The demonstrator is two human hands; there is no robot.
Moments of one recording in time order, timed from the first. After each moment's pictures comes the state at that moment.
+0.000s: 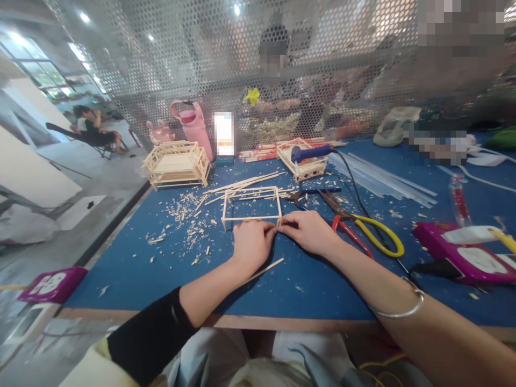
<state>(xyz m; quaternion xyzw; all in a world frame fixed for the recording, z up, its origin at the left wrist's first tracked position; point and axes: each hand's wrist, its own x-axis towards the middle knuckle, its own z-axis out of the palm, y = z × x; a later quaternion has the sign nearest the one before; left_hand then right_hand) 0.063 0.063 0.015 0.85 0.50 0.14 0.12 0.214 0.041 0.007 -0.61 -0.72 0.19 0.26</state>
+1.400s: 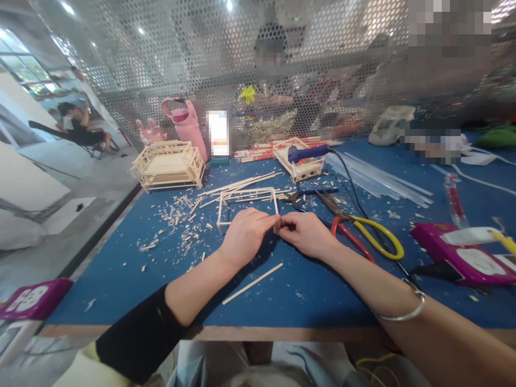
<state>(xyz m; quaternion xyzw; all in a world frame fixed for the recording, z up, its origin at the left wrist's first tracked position) 0.047 0.096 0.016 0.95 0.19 0.26 -0.05 0.210 0.043 0.006 -0.62 -0.69 0.20 0.31</state>
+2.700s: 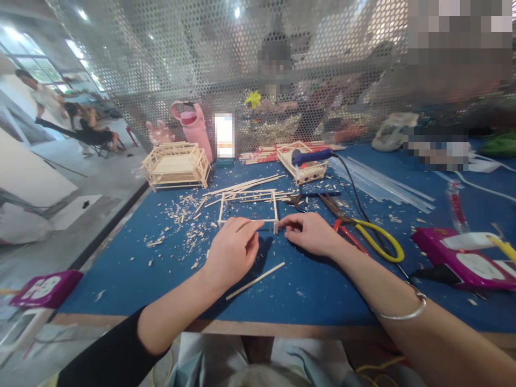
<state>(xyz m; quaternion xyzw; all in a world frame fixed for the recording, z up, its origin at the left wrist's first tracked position) 0.014 0.062 0.026 0.90 0.30 0.31 -0.01 0.216 0.042 0.009 -0.64 -0.67 0.25 0.29</state>
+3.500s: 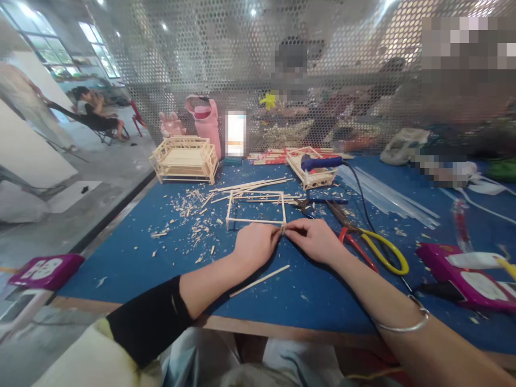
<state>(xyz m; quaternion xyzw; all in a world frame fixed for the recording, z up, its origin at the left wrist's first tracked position) 0.053 0.069 0.022 0.88 0.46 0.07 0.08 0.210 0.041 0.005 -0.60 -0.70 0.22 0.32</state>
